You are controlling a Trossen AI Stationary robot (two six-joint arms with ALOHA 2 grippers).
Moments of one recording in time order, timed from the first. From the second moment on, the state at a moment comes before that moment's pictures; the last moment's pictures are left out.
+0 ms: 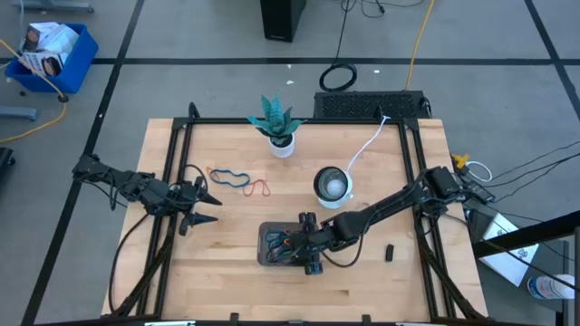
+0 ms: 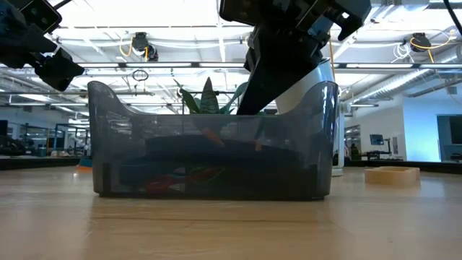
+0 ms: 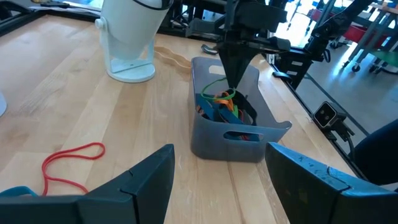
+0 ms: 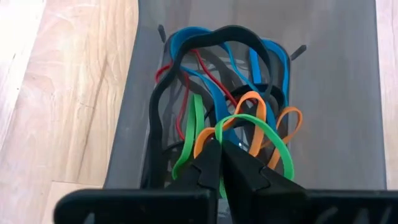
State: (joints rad) left arm -0.38 0.16 0.22 -0.37 -0.17 -0.29; right arm 0.37 1.92 1.34 -0.43 0.15 0.22
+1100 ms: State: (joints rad) left arm -0.38 0.16 0.22 -0.37 -0.17 -0.29; right arm 0.38 1.46 1.33 -0.57 0.15 0.08
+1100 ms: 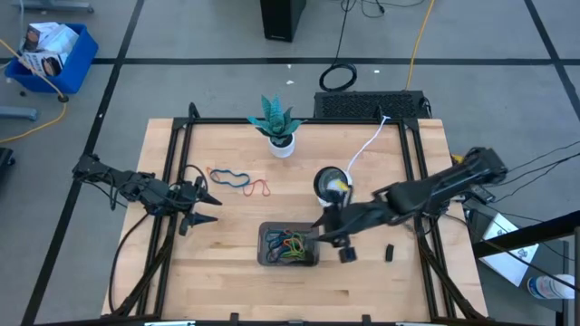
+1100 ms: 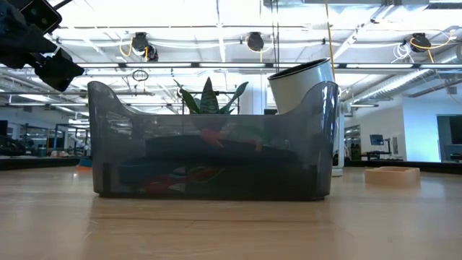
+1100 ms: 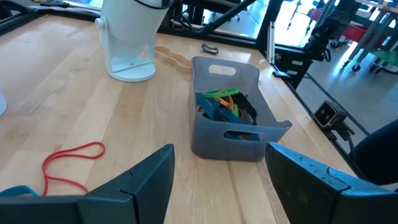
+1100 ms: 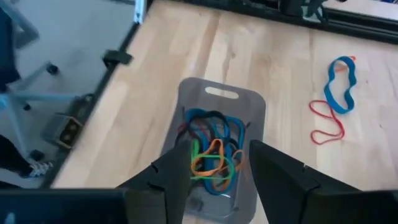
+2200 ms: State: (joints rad) left arm -0.38 0.16 0.22 -0.38 -0.17 -0.27; right arm 0.47 1.27 0.48 -0.17 0.16 0.34
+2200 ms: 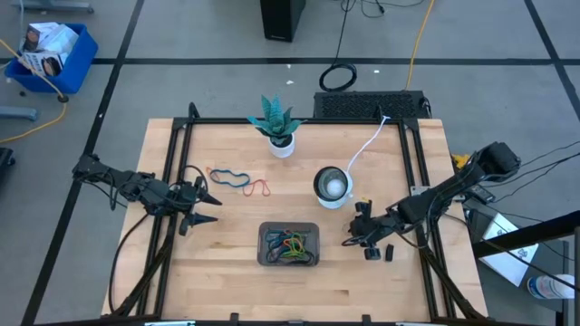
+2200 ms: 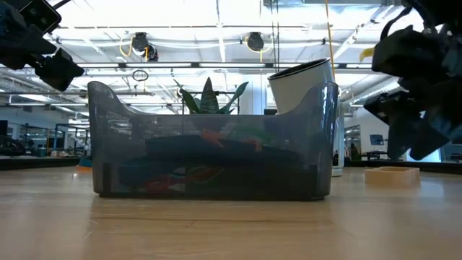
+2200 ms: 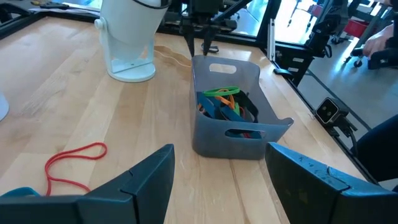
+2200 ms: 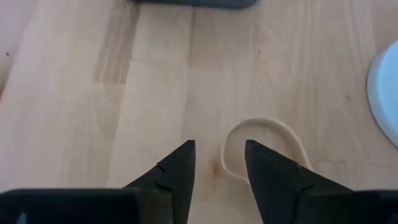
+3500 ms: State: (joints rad) left arm -0.38 0.16 0.22 -0.38 -0.18 -0.27; right arm 0.47 1.34 0.47 0.17 0.15 0.52
